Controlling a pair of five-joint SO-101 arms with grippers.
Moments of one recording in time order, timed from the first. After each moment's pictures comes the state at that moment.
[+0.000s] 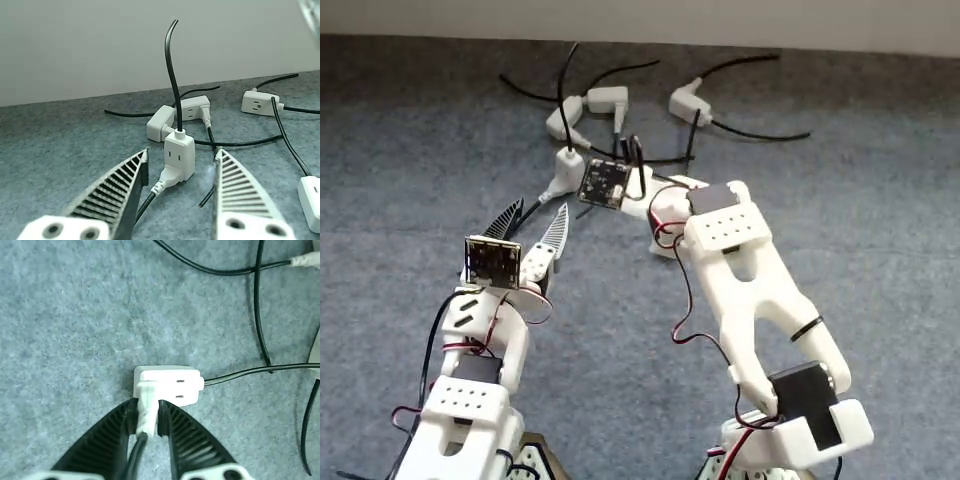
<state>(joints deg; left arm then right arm) 0.1 -62.6 95.8 -16.0 -1.5 -23.7 -5.3 19.4 56.3 60.0</state>
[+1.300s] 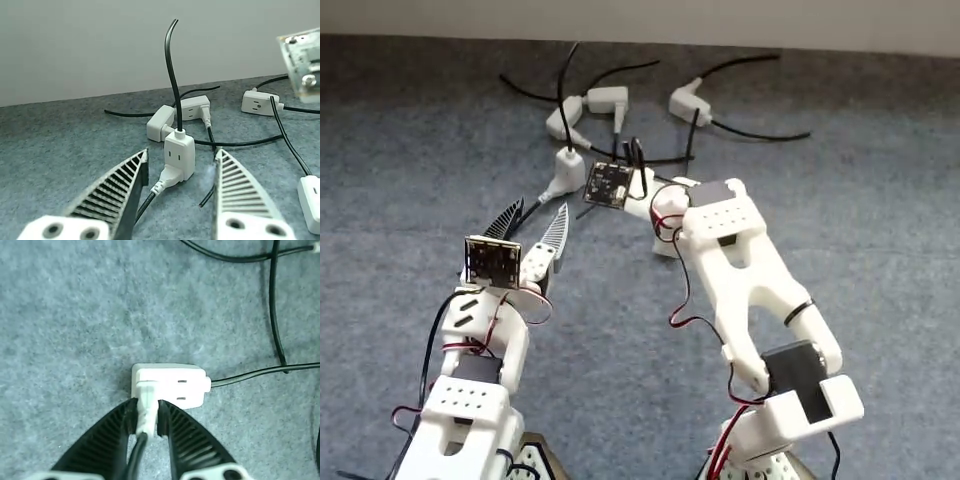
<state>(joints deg) 0.1 -62.6 95.8 -15.9 -1.5 -22.2 1.2 18.2 54.6 60.9</state>
